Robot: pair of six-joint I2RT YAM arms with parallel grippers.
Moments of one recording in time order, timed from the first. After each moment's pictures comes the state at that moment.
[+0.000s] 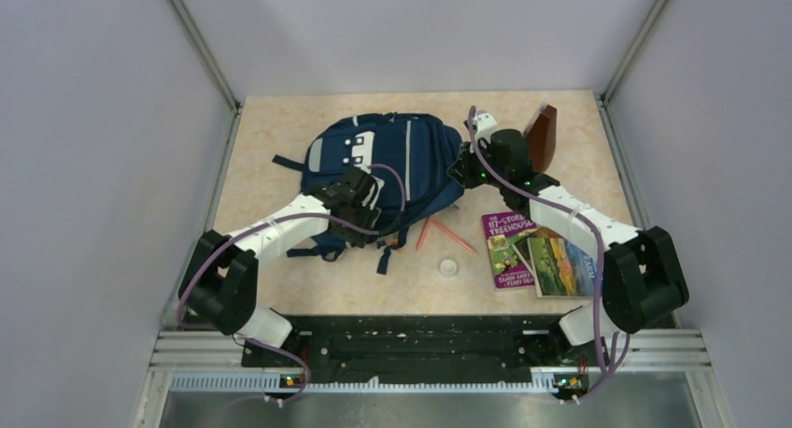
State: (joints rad) left arm -0.57 1.49 0.99 -0.68 -0.10 -0.11; right arm 0.46 1.46 0.98 0.03 -0.20 0.14
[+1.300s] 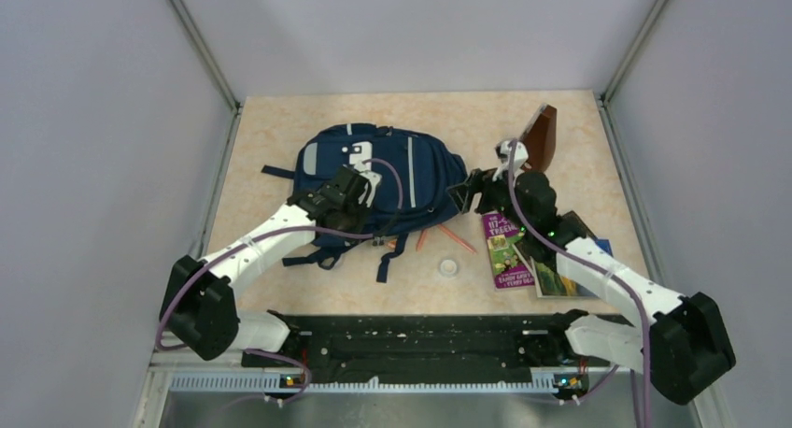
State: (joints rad) left arm -0.58 1.35 0.98 -0.70 -0.07 -0.13; right arm 0.49 1.10 0.66 0.21 -0.09 0.34
